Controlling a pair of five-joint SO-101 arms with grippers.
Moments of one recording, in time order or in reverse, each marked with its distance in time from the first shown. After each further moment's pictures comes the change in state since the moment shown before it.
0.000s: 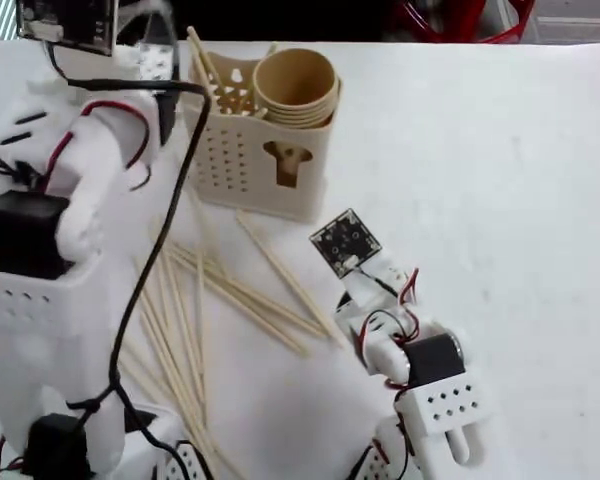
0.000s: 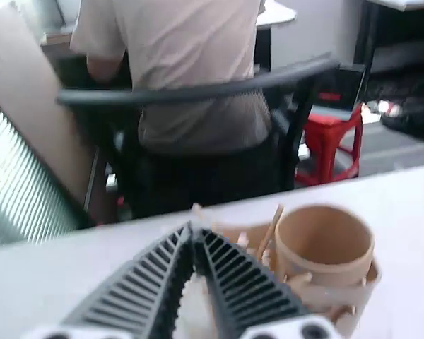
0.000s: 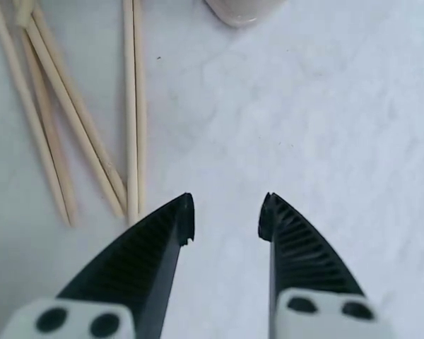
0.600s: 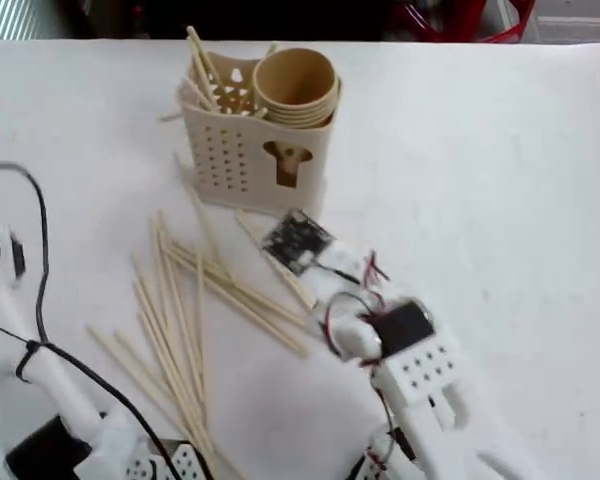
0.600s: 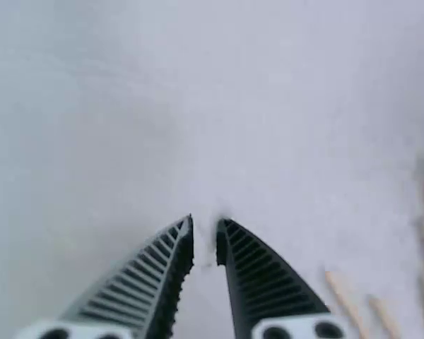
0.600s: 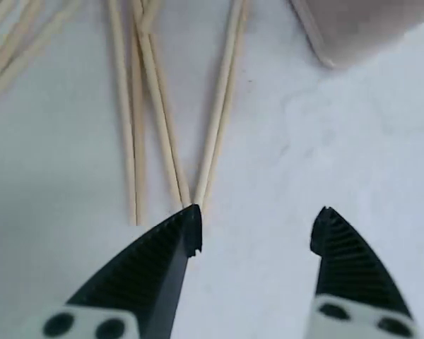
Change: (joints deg) left arm -49.9 0.1 57.7 -14.2 -24.1; right arm -12.1 20.8 -17.6 6.2 3.8
